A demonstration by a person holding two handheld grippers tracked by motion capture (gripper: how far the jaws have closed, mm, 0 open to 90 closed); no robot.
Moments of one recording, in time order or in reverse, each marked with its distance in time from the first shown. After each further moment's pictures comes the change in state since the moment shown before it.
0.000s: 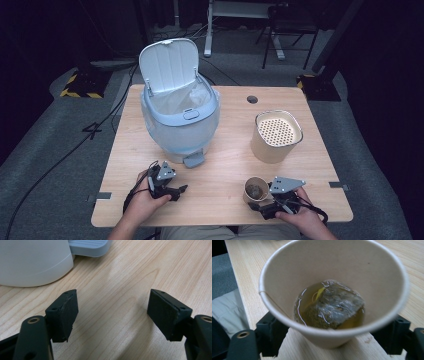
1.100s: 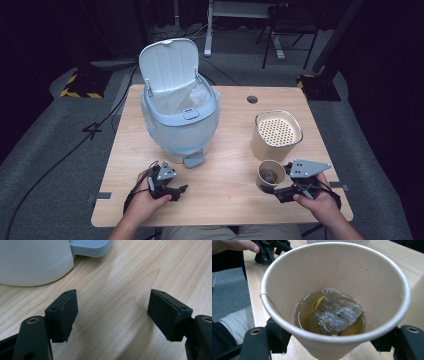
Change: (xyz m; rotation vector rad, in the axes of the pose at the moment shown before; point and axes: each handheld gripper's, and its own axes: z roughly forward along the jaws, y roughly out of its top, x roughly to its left) left arm -0.001 0.000 0.000 0.001 0.005 -0.007; right arm -0.029 0.046 -0.057 -0.129 0.040 -0.078
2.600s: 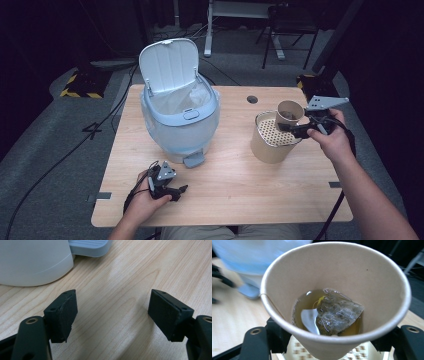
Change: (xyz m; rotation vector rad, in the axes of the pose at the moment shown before) left arm -0.001 0.000 0.000 0.001 0.002 -0.004; right arm -0.133 0.087 -0.028 0.044 -0.216 0.009
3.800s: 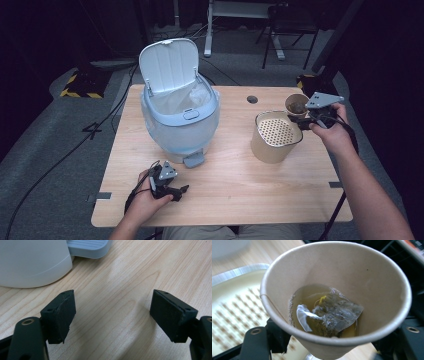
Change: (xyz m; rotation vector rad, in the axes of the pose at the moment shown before) left arm -0.002 0.002 0.002 0.005 0.004 -0.005; right arm -0.034 -0.011 0.006 0.130 -0.263 -0.236
